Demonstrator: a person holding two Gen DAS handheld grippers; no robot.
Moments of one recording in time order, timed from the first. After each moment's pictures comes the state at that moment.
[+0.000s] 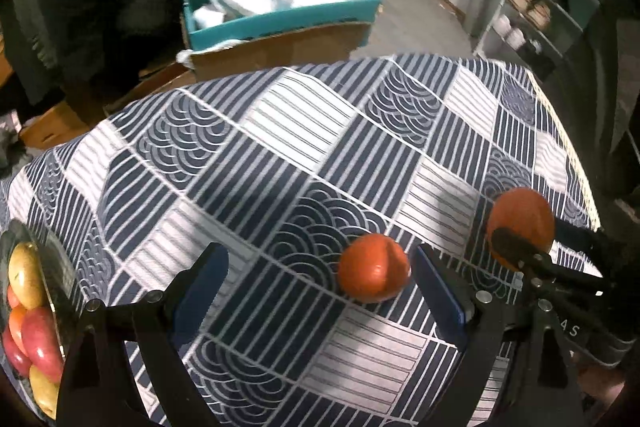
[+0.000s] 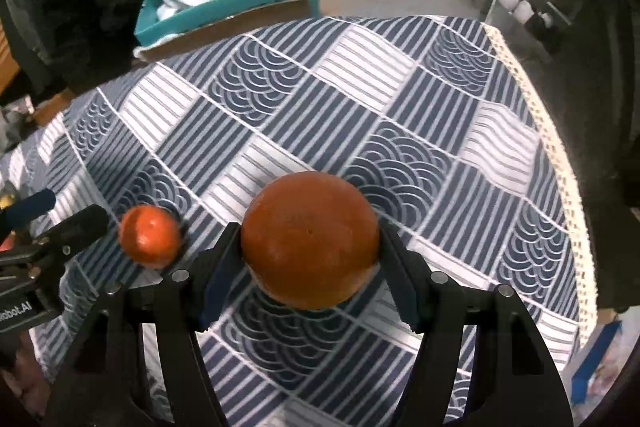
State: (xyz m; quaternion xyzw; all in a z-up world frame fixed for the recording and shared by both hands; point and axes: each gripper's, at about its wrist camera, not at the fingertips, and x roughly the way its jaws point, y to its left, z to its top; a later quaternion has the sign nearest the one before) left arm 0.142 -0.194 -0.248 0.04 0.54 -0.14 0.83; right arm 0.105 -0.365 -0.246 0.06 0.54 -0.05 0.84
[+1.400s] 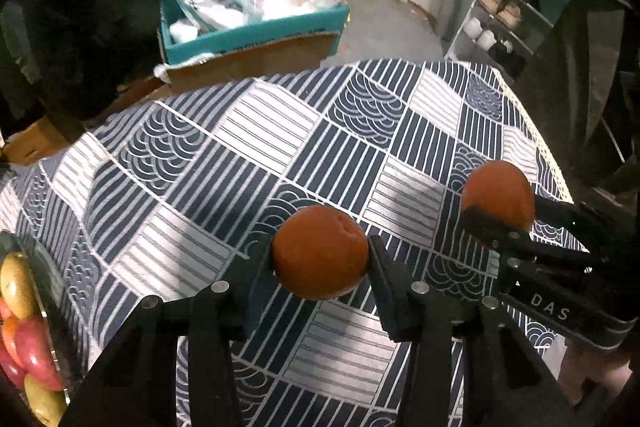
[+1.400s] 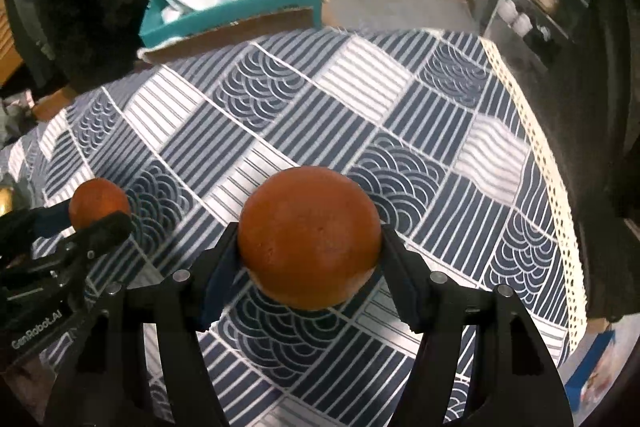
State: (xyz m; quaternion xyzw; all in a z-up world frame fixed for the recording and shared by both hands) left arm 0.129 -0.190 -0.232 0.03 0.52 -0.18 0.84; right arm 0.100 -0.355 -0.224 0.05 0.52 -0.04 0.85
